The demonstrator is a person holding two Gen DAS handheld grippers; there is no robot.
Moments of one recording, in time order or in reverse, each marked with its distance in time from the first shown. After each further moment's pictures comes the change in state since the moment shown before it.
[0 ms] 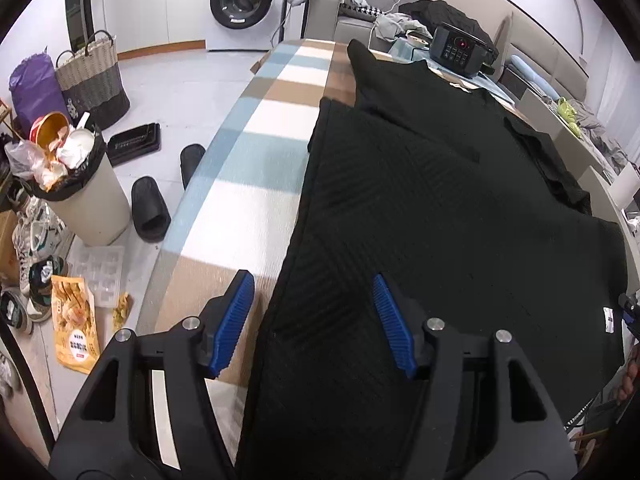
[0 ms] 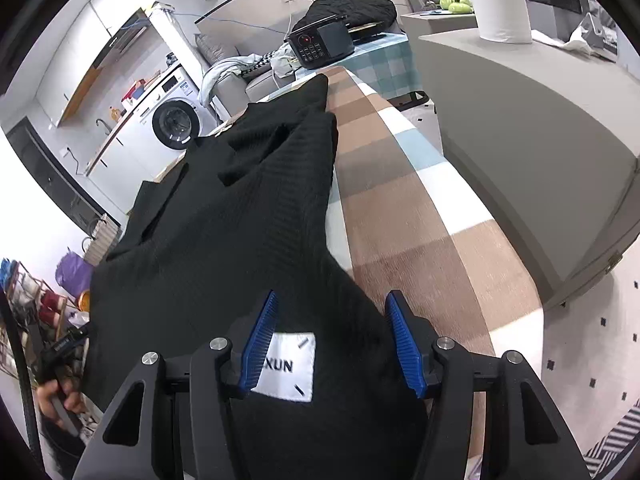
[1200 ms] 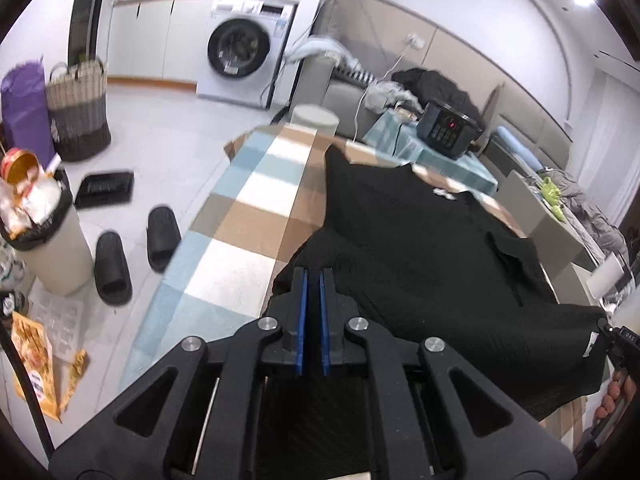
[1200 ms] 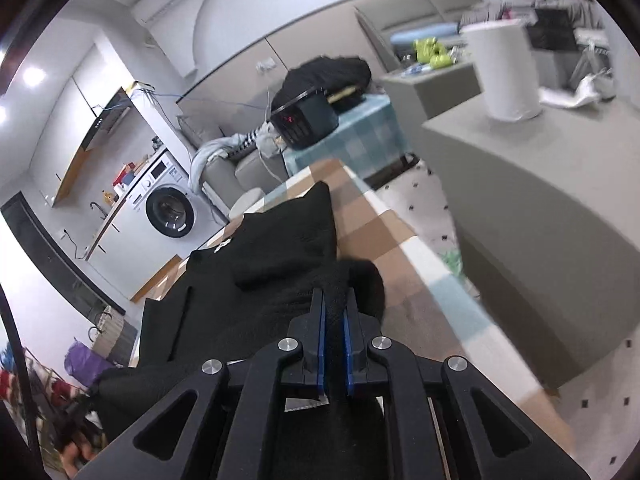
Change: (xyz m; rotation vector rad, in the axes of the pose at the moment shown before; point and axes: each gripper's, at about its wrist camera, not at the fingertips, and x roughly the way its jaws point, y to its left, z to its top) left arm 0.018 -0.019 0.125 -0.112 -0.199 -0.096; right arm 0.038 0.015 0.119 0.189 -0.227 0.026
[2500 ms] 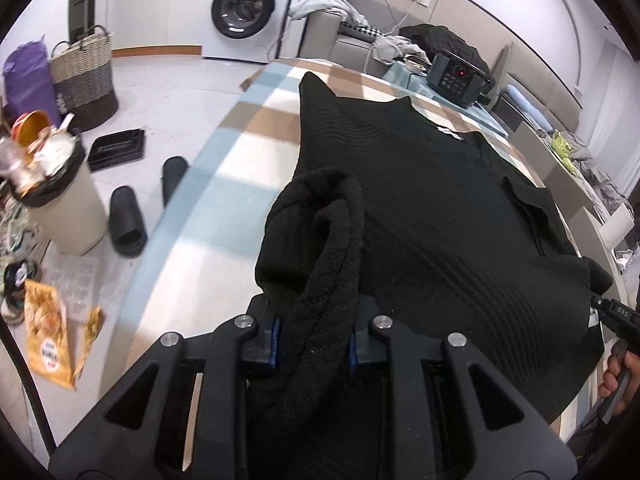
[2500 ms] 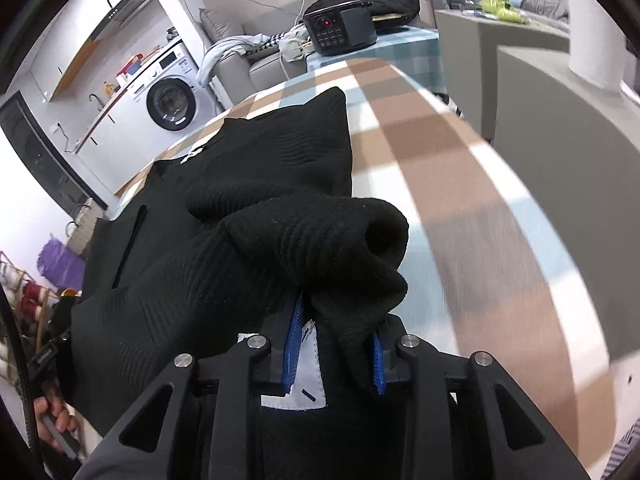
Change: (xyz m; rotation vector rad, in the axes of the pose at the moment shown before) left arm -0.005 0.018 -0.081 0.041 0.132 0.039; right arm 0.043 0.020 -0.068 -0.227 0.295 -0.042
